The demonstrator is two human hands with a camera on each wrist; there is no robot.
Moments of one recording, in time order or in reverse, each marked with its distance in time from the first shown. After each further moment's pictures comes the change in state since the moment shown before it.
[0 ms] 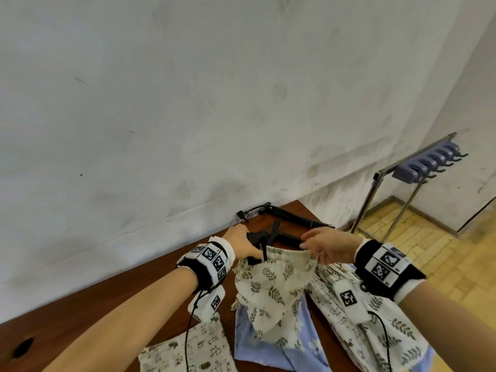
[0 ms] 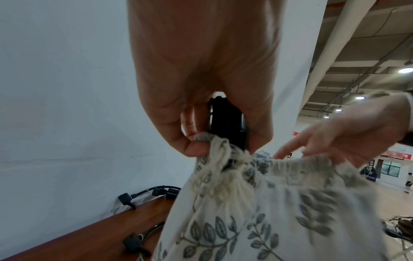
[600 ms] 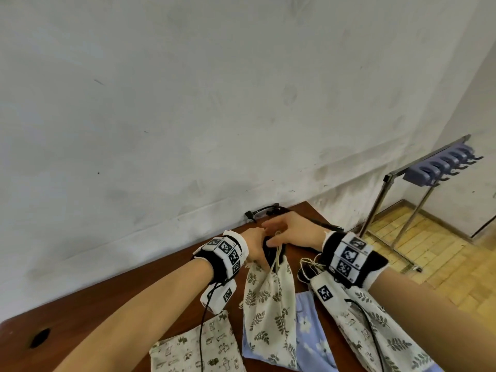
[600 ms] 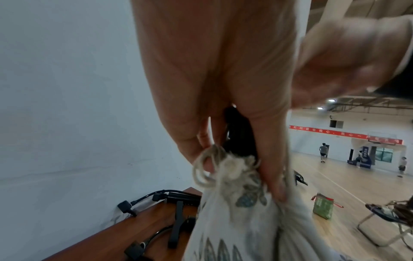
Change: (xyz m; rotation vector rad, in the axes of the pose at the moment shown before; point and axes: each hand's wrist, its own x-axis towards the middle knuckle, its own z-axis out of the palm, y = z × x) left_hand -0.006 0.011 -0.003 0.207 -0.164 0.123; right_hand -0.001 -0.049 0.073 -0.571 0.042 -0.547
